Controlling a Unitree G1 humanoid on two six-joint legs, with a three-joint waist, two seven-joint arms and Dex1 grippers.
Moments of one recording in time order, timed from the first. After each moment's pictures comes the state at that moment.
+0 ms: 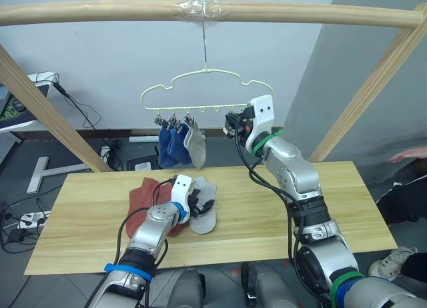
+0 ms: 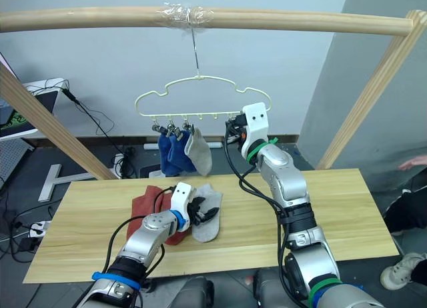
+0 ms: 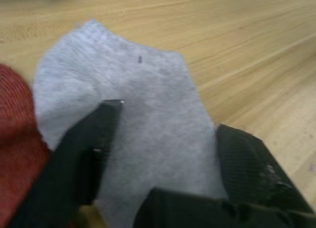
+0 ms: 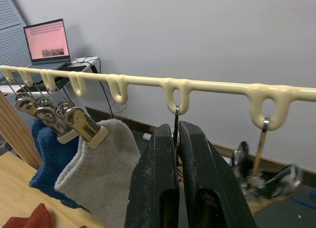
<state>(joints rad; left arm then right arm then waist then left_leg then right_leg) -0.31 0.30 -0.18 0.44 -0.06 0.25 -0.54 -0.73 0.01 0.04 0.17 0.18 0.46 0.32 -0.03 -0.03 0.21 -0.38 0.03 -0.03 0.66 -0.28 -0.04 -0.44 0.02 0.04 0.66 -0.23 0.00</state>
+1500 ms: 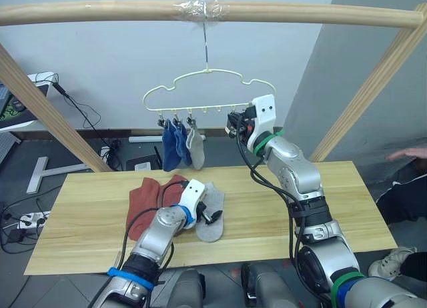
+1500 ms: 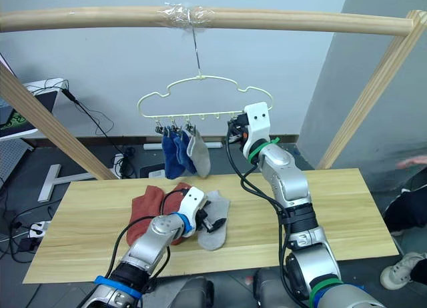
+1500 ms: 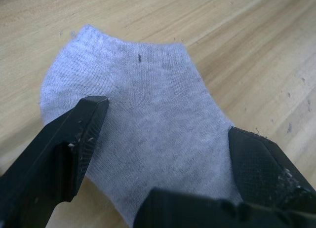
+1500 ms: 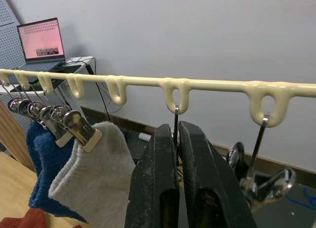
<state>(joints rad) -0.27 0.30 -0.27 0.28 0.08 0.35 -0.56 -0.73 0.00 0.03 0.17 0.18 0.47 0.31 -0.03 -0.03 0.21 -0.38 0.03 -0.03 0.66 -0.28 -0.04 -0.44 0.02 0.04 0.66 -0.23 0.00</state>
